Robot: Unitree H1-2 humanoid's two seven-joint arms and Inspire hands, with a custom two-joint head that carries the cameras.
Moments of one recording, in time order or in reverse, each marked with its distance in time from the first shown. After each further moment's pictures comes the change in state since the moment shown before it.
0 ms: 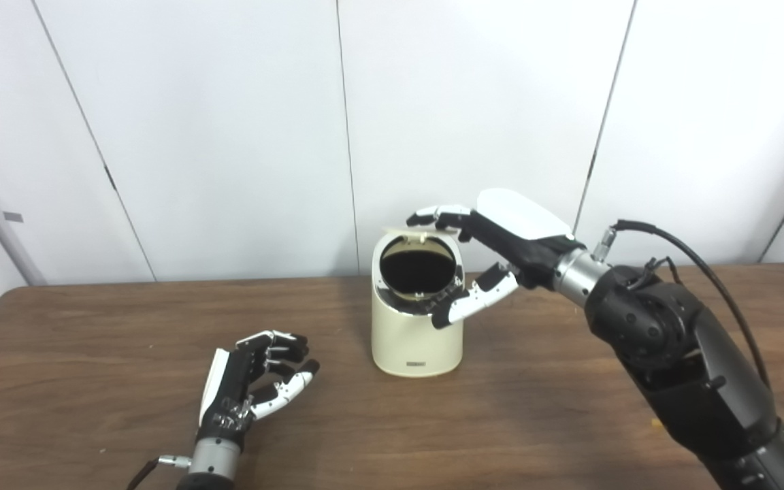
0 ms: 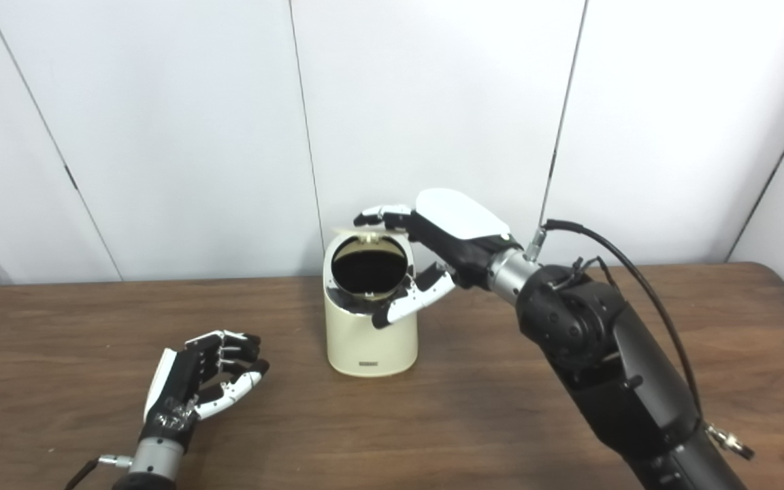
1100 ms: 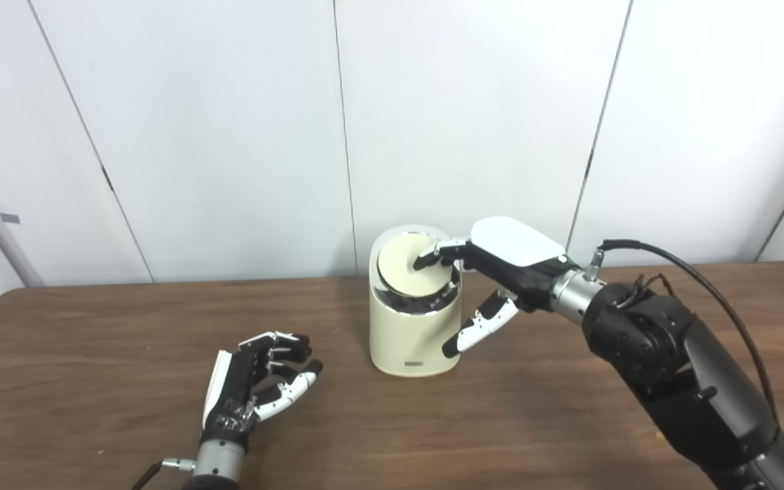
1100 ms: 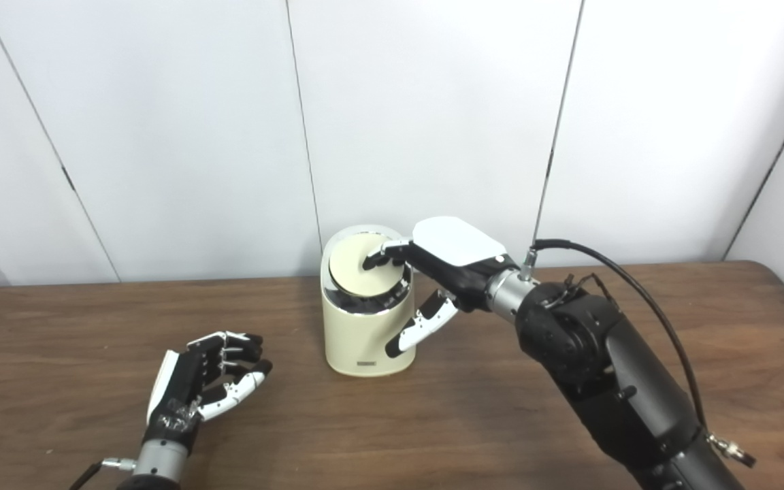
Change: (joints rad) left arm 0.018 -0.029 0.000 -0.045 0.008 0.050 0.002; right arm 0.008 -0.010 0.047 0.061 -0.080 -0.060 0.020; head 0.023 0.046
